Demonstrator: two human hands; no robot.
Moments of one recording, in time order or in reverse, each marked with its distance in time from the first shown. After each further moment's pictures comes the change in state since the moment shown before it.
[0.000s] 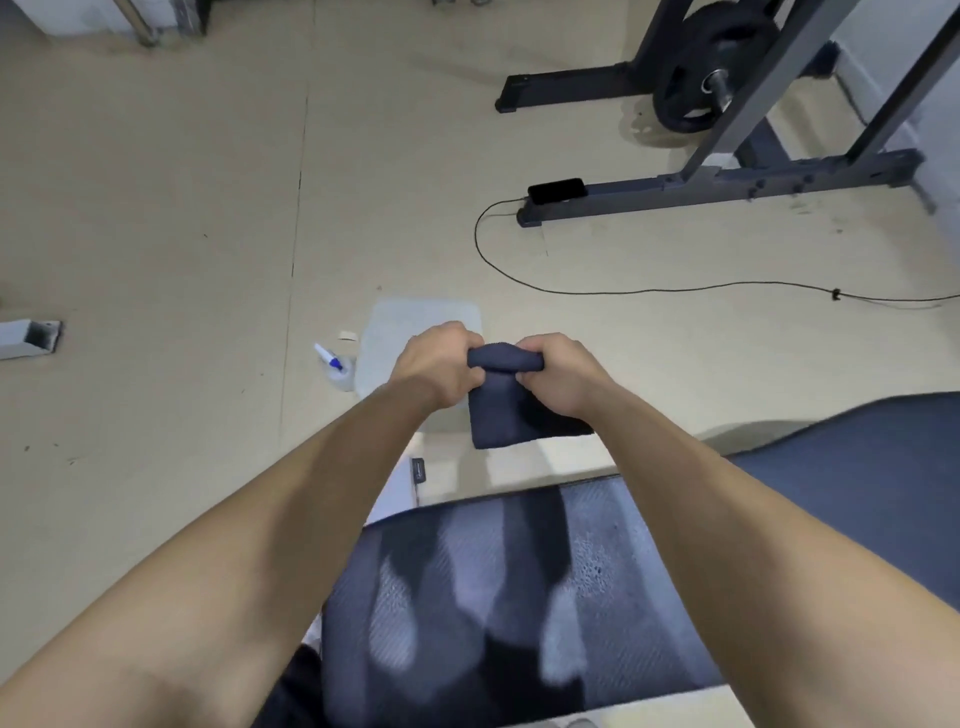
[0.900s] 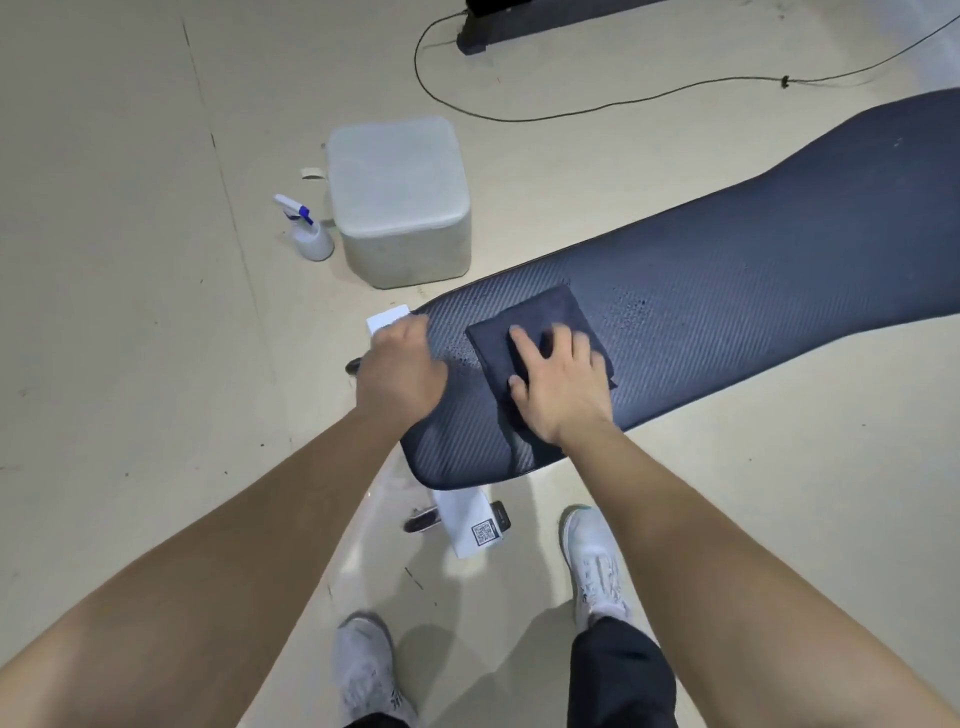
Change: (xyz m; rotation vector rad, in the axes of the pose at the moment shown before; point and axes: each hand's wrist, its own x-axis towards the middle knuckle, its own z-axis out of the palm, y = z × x) left_hand -0.222 -0.155 0.158 -0.030 0.051 0.016; right_hand -0.192 0.069 0.288 -0.679 0.221 0.193
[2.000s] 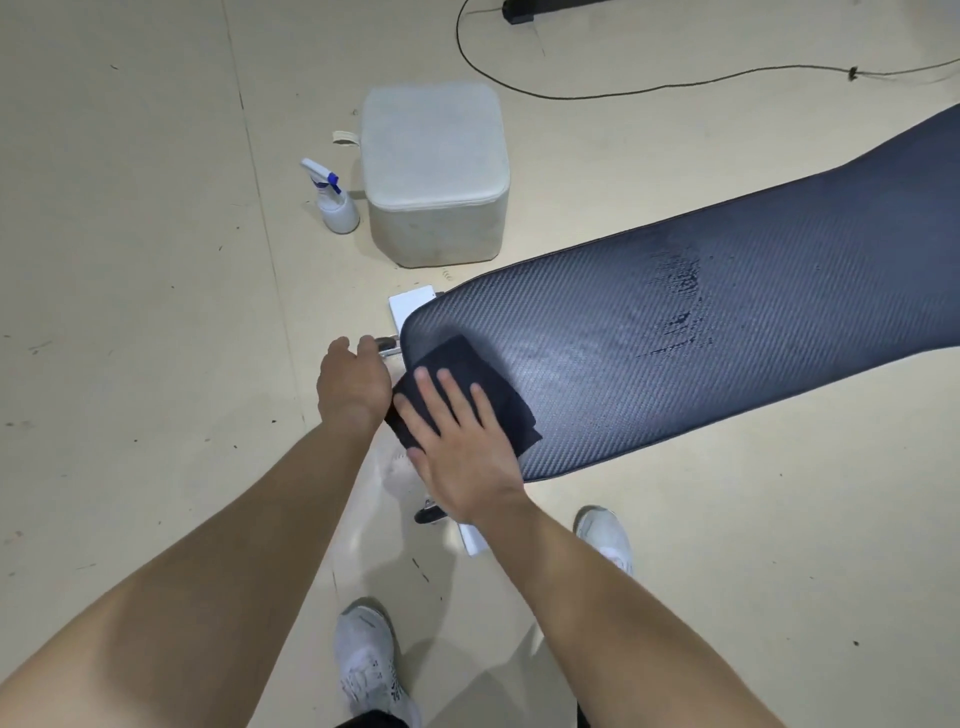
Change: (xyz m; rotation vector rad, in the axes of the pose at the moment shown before) left_hand -0.004 -0.076 0.013 -0.582 0.133 -0.737; right_hand -0.033 -0.123 0.084 -0.052 -0.059 -0.419
